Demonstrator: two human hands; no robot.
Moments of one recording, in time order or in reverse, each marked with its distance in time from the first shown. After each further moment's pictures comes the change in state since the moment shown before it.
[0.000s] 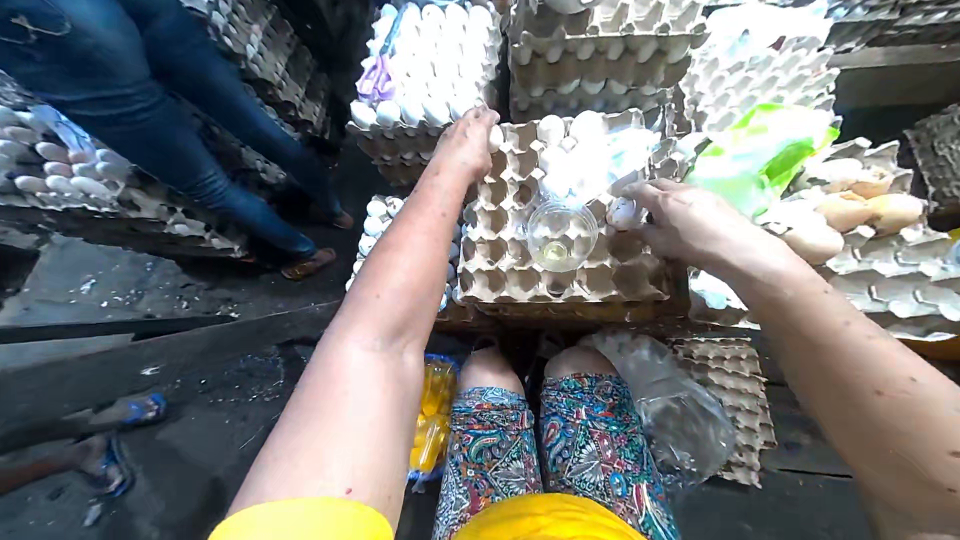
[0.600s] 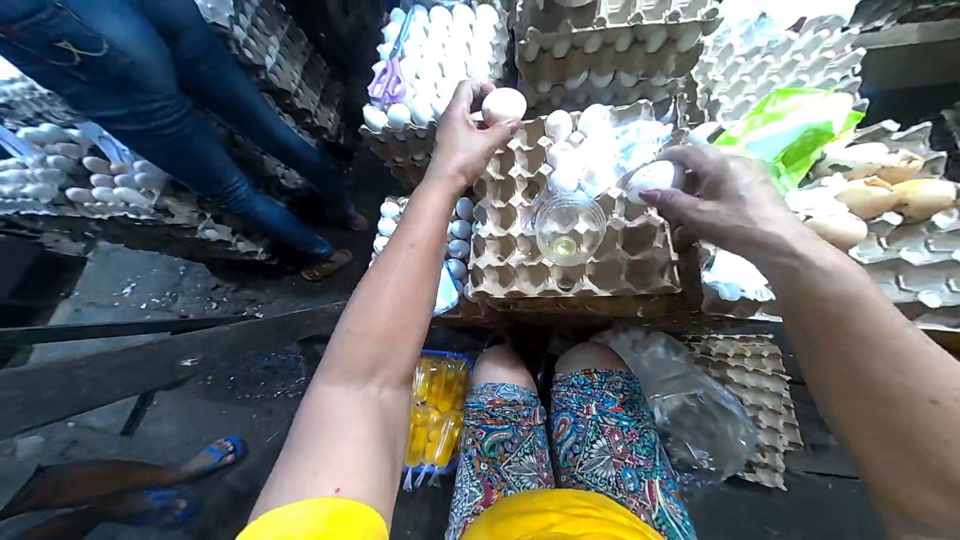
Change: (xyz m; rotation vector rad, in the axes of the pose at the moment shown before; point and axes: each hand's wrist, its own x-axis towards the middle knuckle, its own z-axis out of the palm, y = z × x) left_hand -0.039 0.005 -0.012 -0.800 0.319 0.103; right_hand -0.015 0.008 -0.005 0.457 0.303 -0.062
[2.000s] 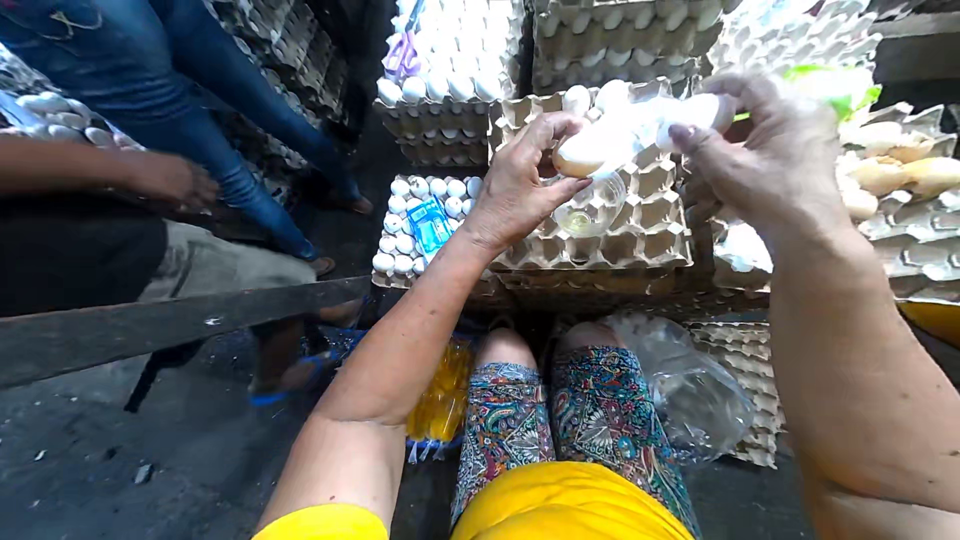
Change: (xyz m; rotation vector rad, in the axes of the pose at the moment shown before) left_hand -0.104 0.048 0.025 -0.088 -0.146 0.374; right_hand -0.015 -0.056 -0.002 -0.011 0.256 0.010
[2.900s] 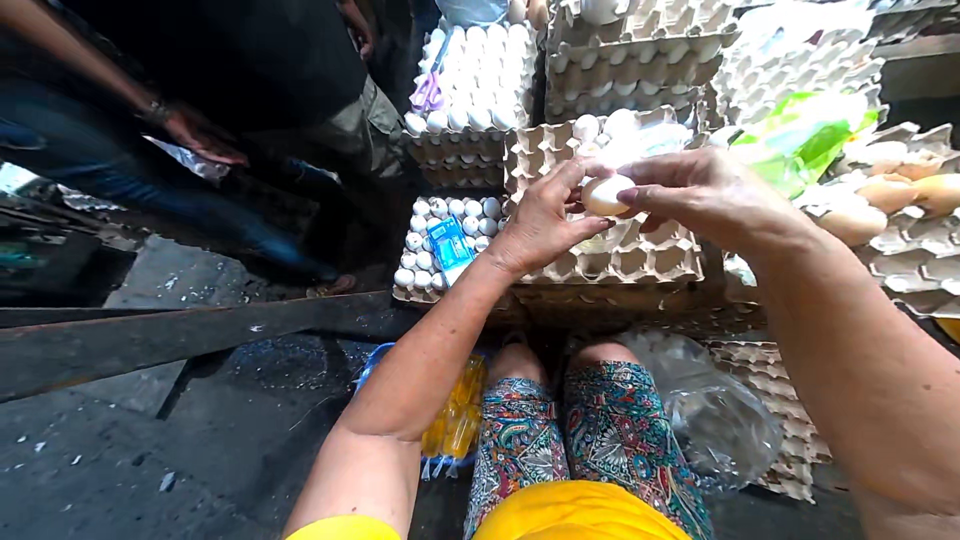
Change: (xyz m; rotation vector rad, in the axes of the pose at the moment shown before) left_hand -0.007 0.013 0.008 -0.108 -0.119 -0.064; right_hand 0.001 -0.025 0.015 0.506 -0.441 0.123
